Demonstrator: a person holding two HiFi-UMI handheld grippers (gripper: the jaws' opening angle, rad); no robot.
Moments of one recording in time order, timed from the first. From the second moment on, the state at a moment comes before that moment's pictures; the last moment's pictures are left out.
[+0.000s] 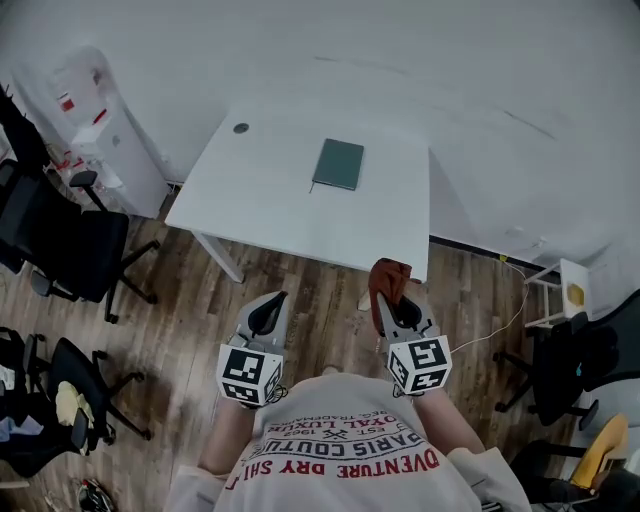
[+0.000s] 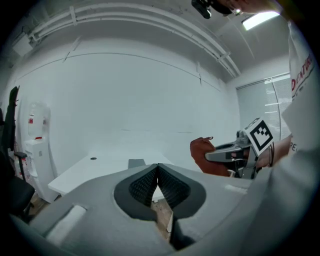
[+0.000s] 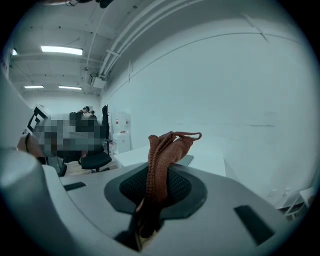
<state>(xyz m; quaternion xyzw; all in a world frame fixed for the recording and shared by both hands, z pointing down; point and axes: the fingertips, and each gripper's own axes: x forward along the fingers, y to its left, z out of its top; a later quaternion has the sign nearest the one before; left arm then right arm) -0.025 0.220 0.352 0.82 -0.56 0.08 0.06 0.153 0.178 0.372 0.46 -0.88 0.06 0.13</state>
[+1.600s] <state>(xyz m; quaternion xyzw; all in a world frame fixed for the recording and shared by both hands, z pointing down) -0.077 -0.178 0.419 0.89 -0.42 0.13 0.12 0.082 -0.164 0.431 0.55 -0.80 0.17 0.15</state>
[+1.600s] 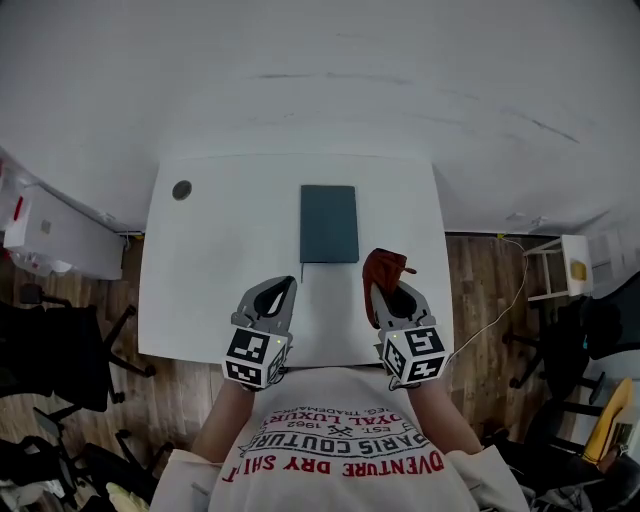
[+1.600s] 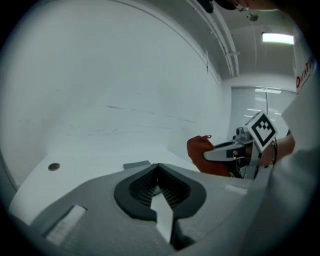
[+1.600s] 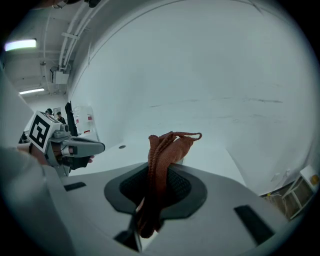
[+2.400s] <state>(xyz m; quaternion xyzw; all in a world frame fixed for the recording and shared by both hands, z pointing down) -0.042 -0.264 0.550 0.88 -0.36 0.20 0.25 0.062 -0.259 0.522 0.50 -0.81 0.23 0.23</state>
